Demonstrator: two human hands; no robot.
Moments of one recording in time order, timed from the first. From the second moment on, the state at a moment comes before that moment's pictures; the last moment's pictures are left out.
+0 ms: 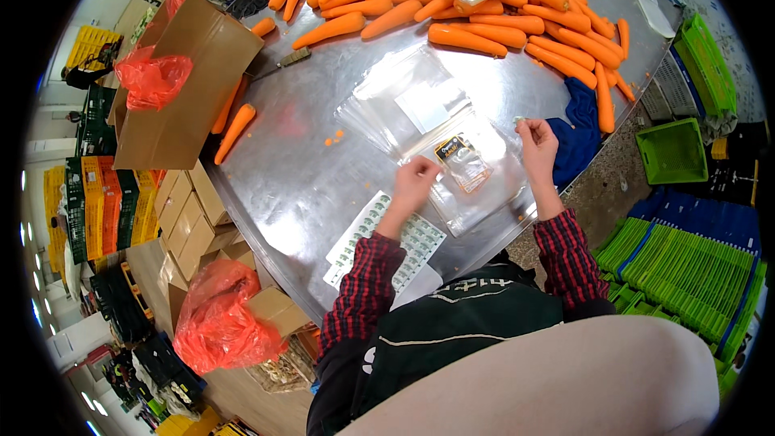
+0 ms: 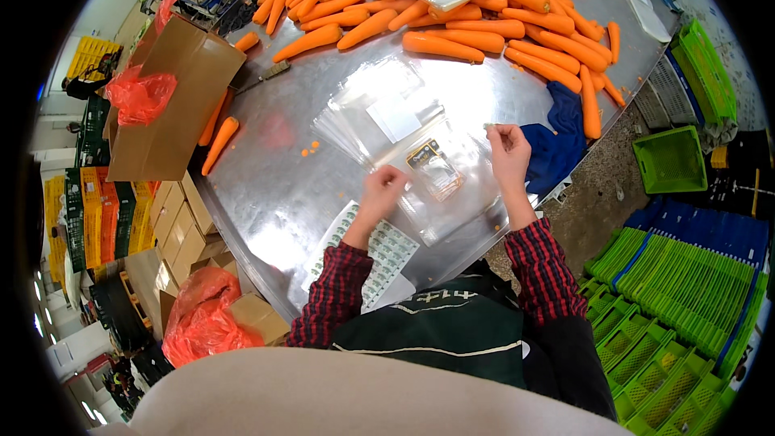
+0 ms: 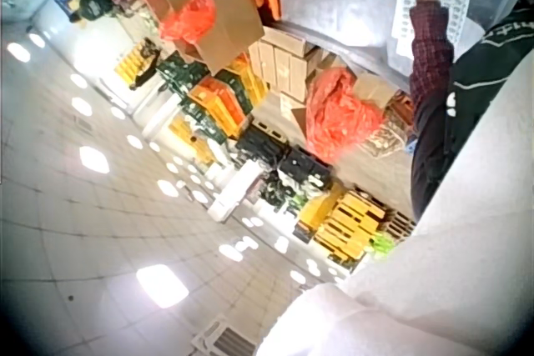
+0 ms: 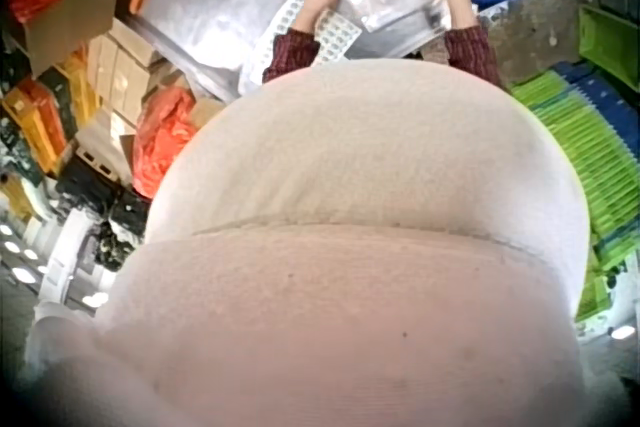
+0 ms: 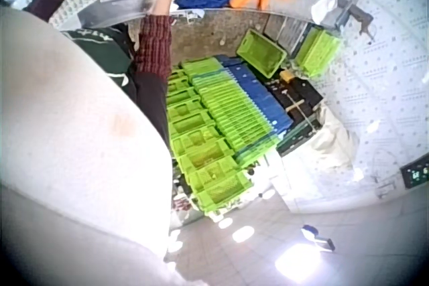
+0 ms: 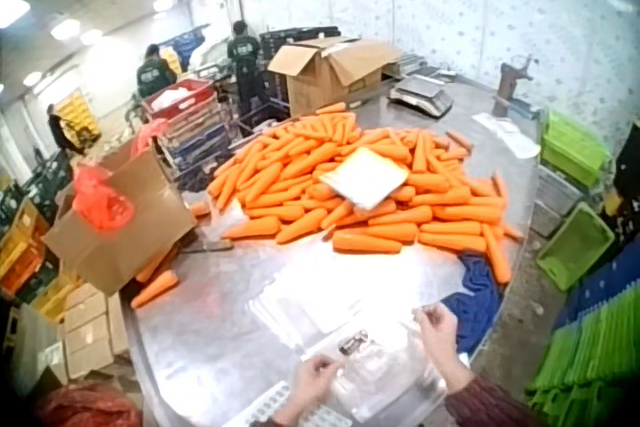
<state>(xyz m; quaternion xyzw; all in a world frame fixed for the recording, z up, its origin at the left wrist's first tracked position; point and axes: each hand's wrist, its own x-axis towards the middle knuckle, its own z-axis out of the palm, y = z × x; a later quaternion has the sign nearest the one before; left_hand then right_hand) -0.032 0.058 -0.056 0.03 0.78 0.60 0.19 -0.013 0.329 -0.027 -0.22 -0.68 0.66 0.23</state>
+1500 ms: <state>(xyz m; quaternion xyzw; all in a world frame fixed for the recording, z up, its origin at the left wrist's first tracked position) -0.073 0.036 -0.028 -0.12 0.62 0.75 0.20 0.055 0.487 -0.030 -0.12 -0.98 0.16 0.07</state>
